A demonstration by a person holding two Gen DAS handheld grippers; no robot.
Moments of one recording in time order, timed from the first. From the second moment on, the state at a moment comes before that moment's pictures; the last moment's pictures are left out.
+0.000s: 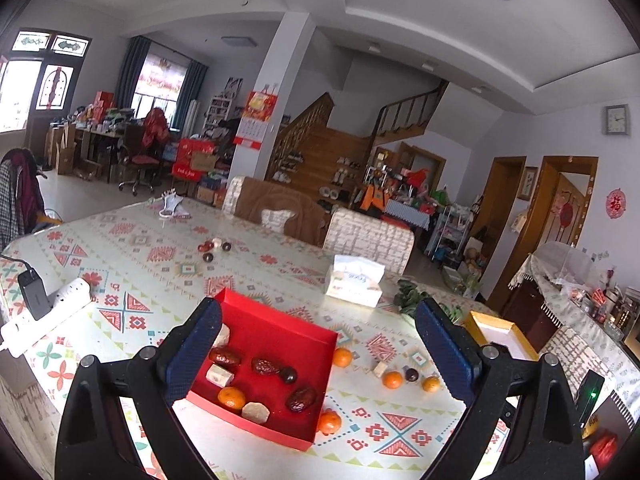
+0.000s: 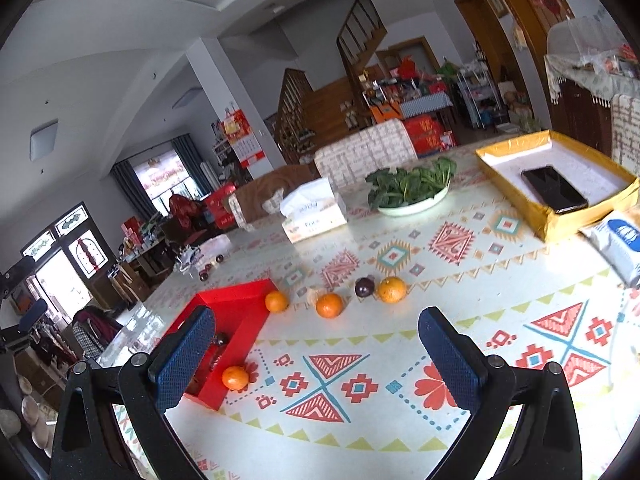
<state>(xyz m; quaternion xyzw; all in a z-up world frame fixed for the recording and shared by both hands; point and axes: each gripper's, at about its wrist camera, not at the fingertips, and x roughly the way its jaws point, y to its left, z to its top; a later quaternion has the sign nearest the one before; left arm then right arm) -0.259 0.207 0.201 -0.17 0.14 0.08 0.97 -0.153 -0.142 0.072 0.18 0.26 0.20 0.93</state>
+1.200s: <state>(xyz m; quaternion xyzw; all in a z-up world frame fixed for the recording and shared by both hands) -0.191 0.198 0.154 -0.17 0.23 0.02 0.96 -0.113 -0.159 0.056 0.17 0.31 0.17 0.92</state>
